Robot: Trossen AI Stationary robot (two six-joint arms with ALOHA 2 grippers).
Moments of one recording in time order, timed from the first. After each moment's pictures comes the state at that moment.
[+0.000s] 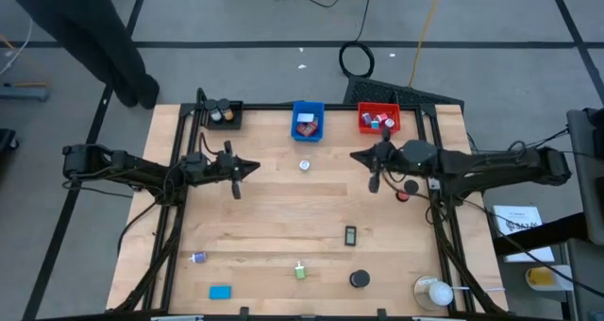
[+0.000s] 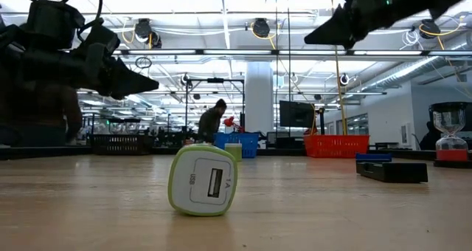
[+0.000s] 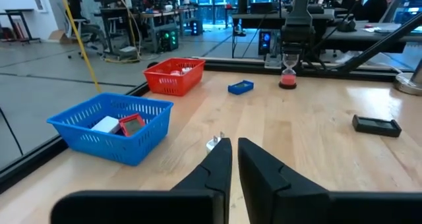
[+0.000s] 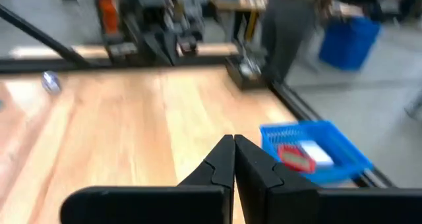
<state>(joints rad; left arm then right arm) 0.20 1.13 0.02 1.05 -0.02 0.02 -0.07 0.89 0.54 0.13 0.21 -0.02</state>
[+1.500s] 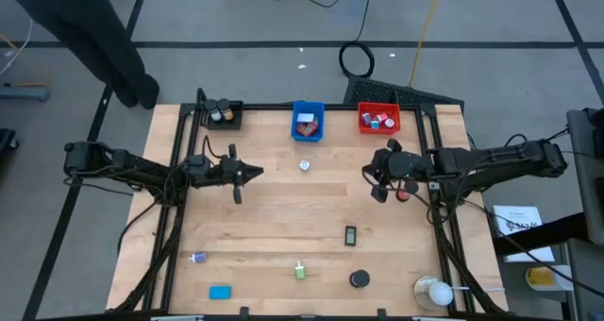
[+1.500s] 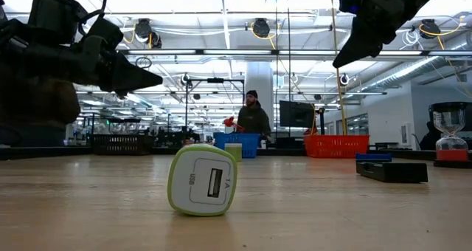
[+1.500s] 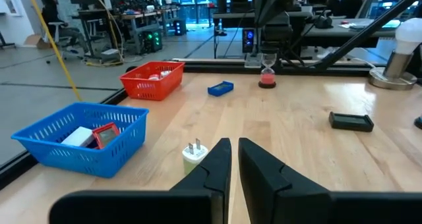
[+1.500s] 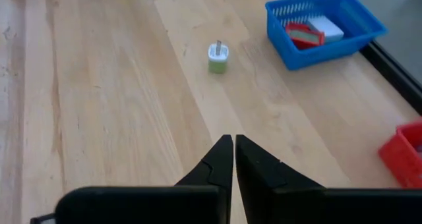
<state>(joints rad) 0.13 1.14 0.06 1.01 -0.03 0.04 0.05 0.94 0.74 -0.51 0.31 0.30</state>
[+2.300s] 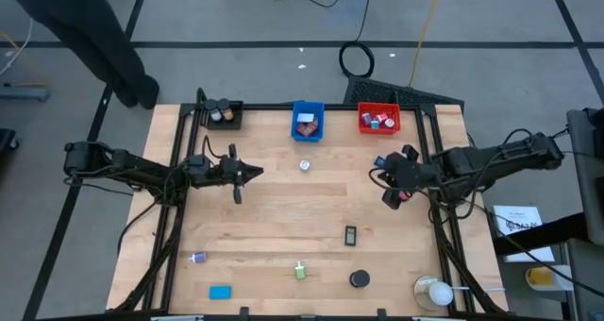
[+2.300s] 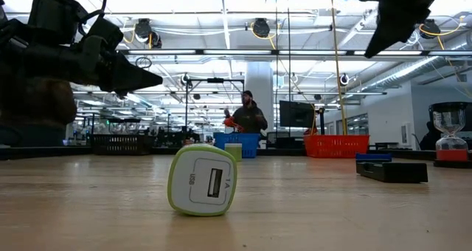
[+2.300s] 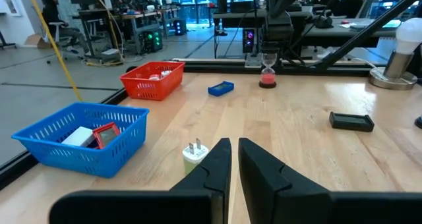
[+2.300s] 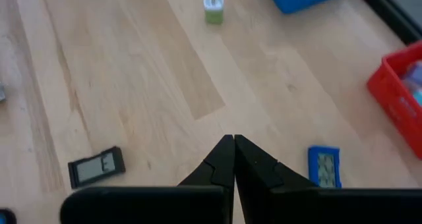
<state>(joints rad) 0.13 1.14 0.06 1.01 -0.03 0.04 0.21 0.94 0.90 -0.91 0.37 0.57</state>
